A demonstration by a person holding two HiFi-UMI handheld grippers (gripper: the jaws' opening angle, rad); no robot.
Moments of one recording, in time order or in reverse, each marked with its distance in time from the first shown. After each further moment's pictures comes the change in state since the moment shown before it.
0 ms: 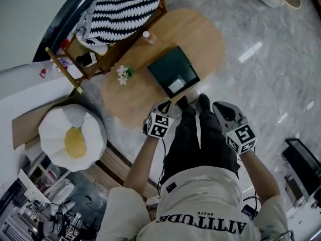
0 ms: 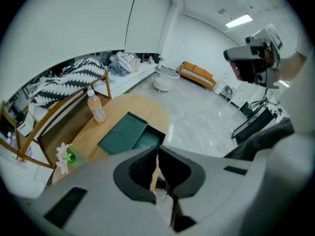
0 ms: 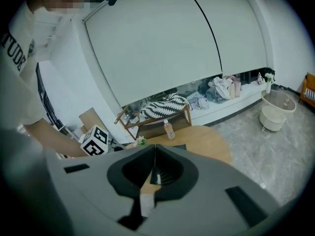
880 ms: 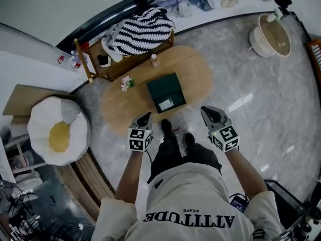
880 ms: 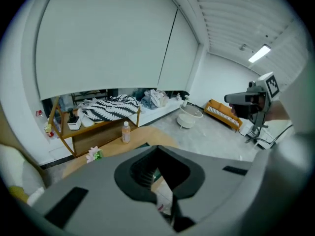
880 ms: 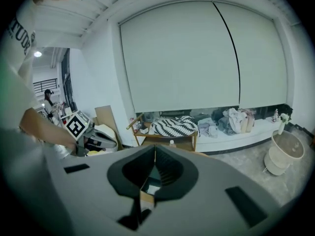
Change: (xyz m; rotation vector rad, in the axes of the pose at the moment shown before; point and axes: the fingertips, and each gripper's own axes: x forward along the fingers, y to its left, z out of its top) left arm -0.173 -0.032 0.062 -0.309 -0.398 0.269; right arm -0.079 0.020 0.079 -0.297 -0.120 0.099
